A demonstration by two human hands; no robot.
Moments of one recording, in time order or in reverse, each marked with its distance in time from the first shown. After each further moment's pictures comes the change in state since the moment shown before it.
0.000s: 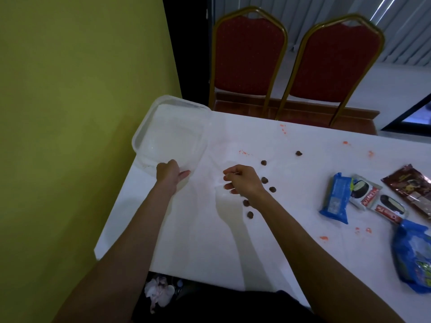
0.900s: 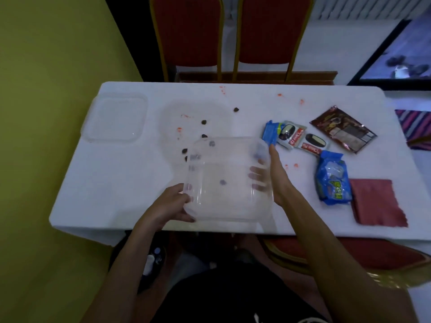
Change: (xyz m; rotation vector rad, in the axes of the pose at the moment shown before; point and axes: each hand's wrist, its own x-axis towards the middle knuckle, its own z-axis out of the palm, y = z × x) left_hand -0.226 -0.159 0.024 0.637 -0.524 -0.068; right_hand -0.126 0.160 -0.197 0.583 0.131 0.264
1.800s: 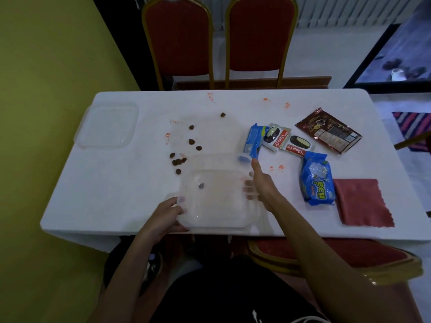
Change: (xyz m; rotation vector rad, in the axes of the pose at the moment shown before) left_hand 0.001 -0.029 0.045 -0.132 0.092 -0.051; right_hand 0.004 0.018 -0.035 -0.256 0.077 -0.019
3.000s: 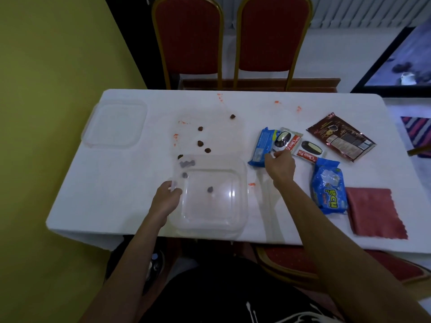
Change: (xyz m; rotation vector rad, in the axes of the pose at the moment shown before) left_hand 0.037 0.033 -0.024 0.256 0.291 0.139; right_hand 0.064 -0.042 -0.001 -0.249 0.468 -0.225
